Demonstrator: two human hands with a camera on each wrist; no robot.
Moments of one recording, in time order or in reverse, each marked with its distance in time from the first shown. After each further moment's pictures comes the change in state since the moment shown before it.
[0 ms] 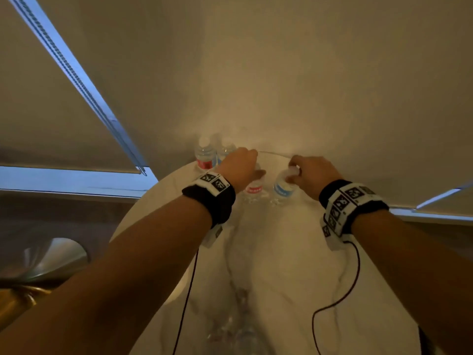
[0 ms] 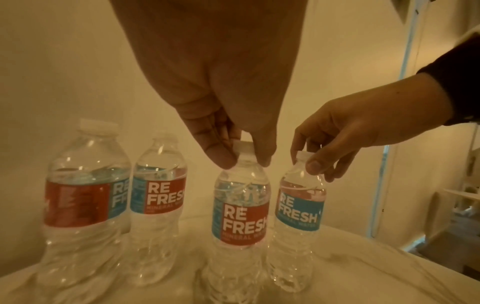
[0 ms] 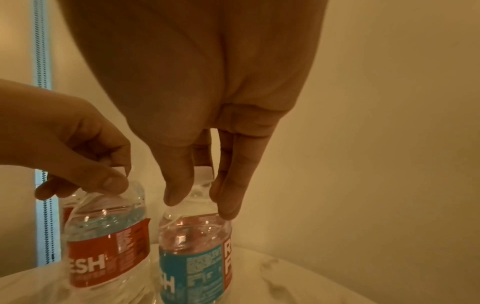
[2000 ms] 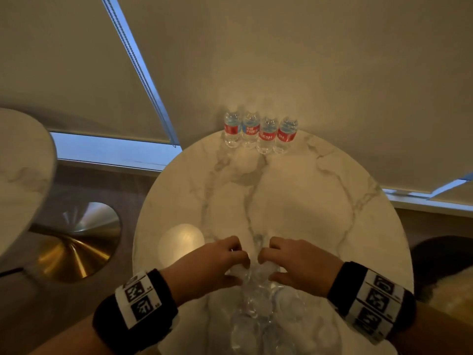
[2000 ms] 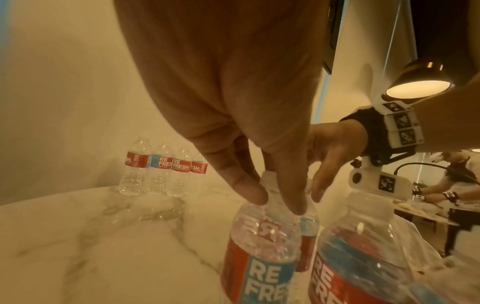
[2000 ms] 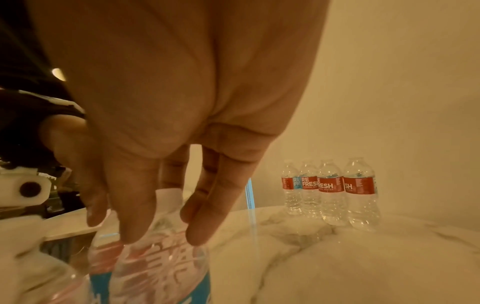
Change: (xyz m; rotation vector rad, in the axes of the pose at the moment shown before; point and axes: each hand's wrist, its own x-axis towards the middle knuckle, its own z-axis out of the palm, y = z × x) left_hand -0.330 0.011 0.039 -0.083 -0.404 0.199; right_hand -0.255 -0.072 0.079 -0.073 -0.451 -0.628
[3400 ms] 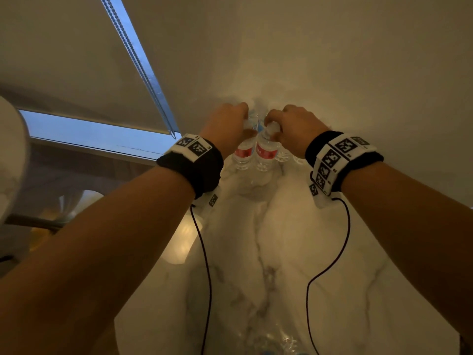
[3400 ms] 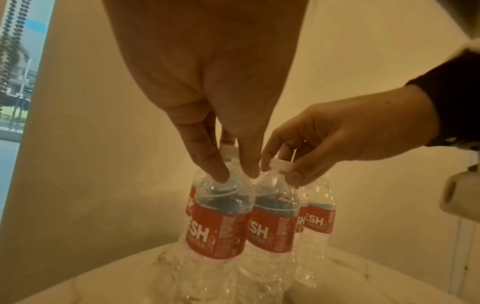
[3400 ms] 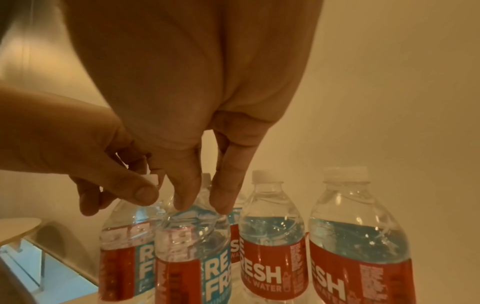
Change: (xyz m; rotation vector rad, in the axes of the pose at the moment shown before) left_hand 0.218 -0.151 -0.175 -0.031 0.615 -0.386; right_hand 0.232 0.143 -0.169 -0.122 0.404 0.295
